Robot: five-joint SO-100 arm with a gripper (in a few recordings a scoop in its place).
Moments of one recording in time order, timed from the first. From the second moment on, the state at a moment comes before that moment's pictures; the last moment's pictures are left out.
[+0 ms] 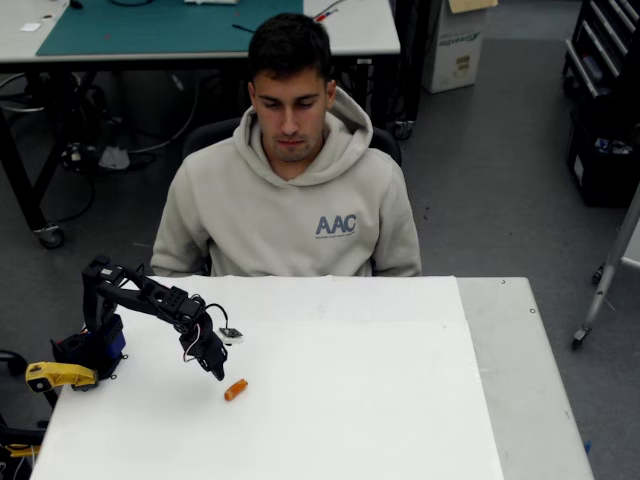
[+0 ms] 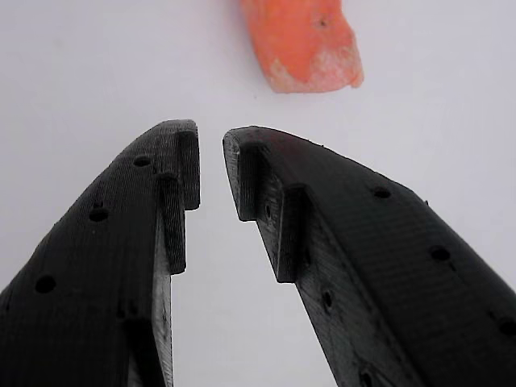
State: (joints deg) arm 59.9 86.7 93.0 65.1 -45.7
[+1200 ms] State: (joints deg) arm 58.6 86.7 92.9 64.4 -46.9
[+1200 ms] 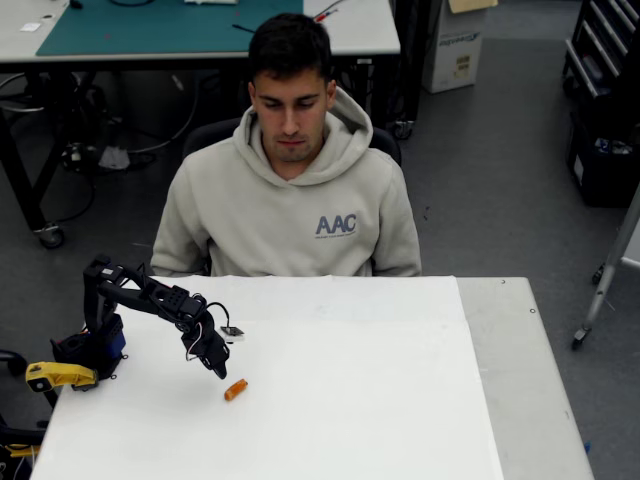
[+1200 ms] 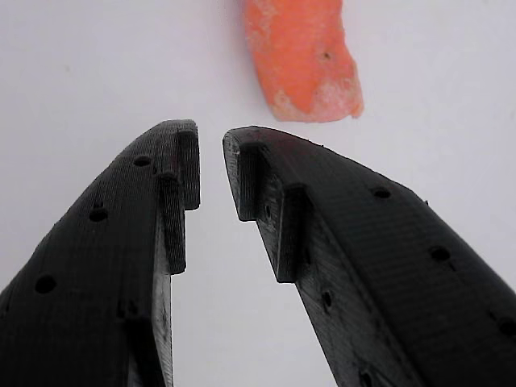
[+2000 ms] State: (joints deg) arm 58.6 86.7 92.9 64.4 -49.7
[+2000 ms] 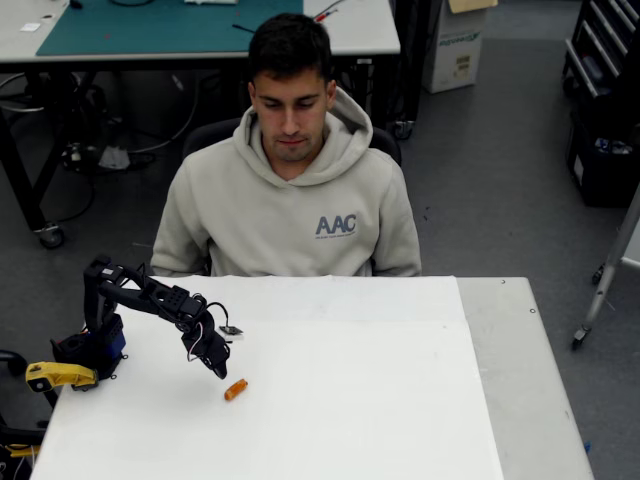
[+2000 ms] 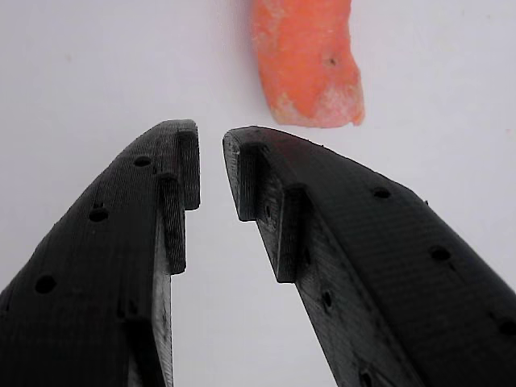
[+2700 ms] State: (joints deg) arm 57.0 86.7 92.9 64.4 -55.1
